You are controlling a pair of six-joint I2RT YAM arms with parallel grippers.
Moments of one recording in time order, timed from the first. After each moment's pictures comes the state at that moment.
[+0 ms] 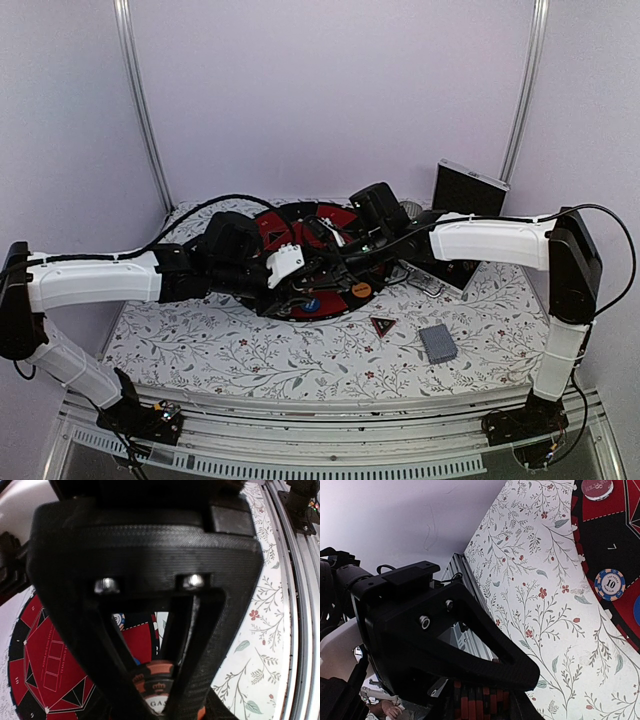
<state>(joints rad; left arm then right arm) -0.89 1.42 0.95 -0.15 0.18 0.43 0.84 1.88 1.45 -0.22 -0.82 0.60</state>
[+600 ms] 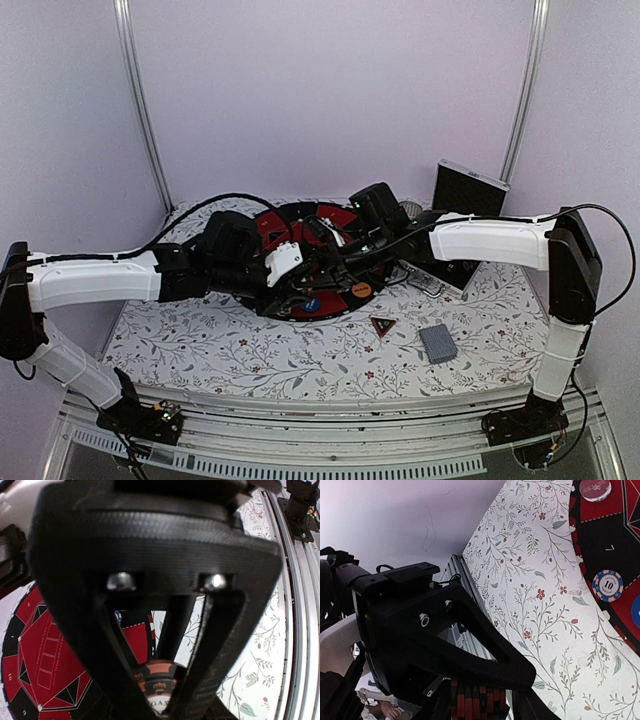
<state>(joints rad) -0.88 1.41 0.95 -0.14 0.20 0.39 0.84 1.88 1.45 -0.22 -0.81 0.60</state>
